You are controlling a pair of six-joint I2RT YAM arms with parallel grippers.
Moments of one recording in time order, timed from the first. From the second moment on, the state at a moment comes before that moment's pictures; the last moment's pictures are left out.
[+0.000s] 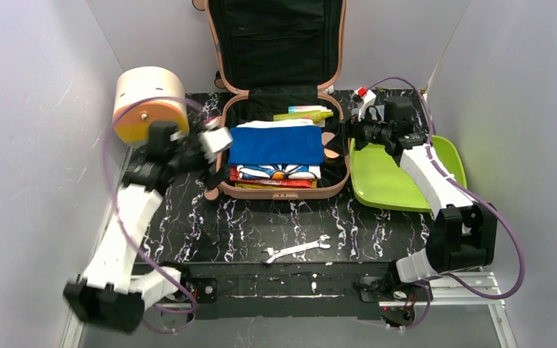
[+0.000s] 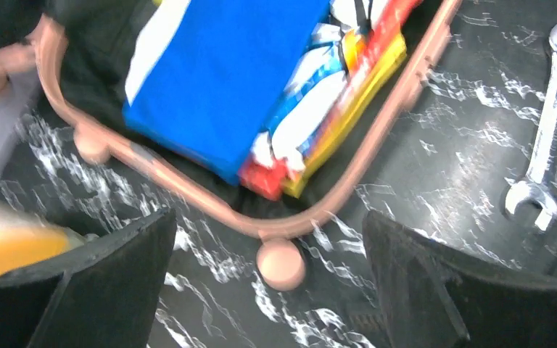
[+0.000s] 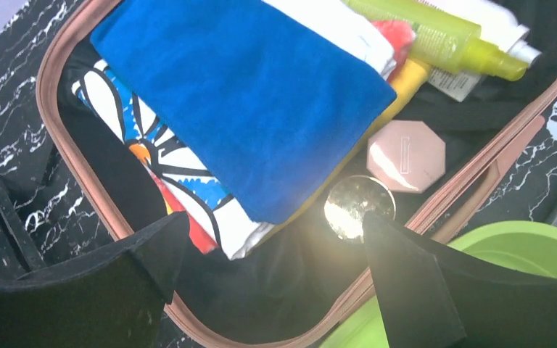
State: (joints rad) left arm -0.08 0.99 1.08 -0.72 0.70 0.70; right arm 0.18 1.47 1.21 -0.35 -0.70 -0.10
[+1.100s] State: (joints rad) left arm -0.79 1.96 1.60 -0.42 0.13 1.02; right arm -0.07 1.38 1.09 -0.23 -0.70 -0.12
